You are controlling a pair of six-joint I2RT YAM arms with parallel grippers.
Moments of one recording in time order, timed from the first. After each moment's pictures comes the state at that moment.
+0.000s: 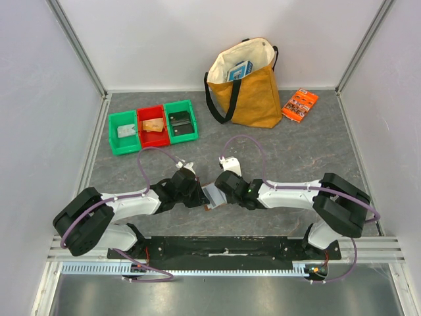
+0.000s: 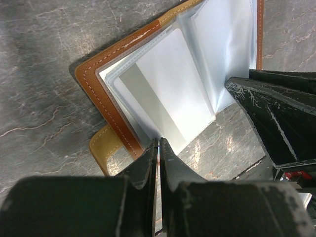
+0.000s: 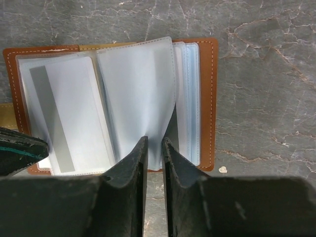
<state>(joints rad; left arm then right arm) -0.80 1.33 0.45 0.05 0.09 -0.92 1.06 1.58 0.79 -0.20 0.44 0.59</state>
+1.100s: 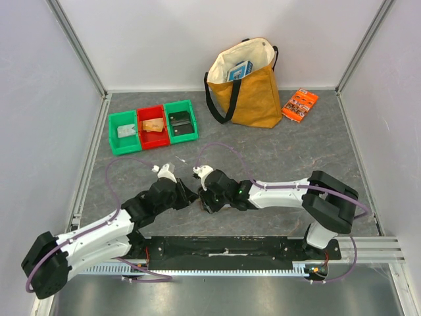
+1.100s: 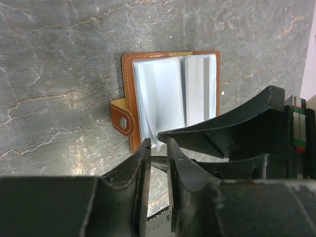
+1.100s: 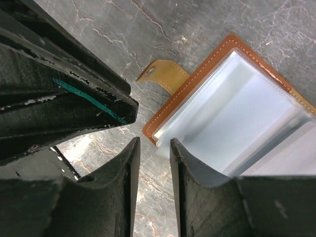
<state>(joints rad) -0.81 0.85 0.30 -0.09 -0.09 -1.03 1.11 1.67 0.87 -0.02 -0.02 0.37</state>
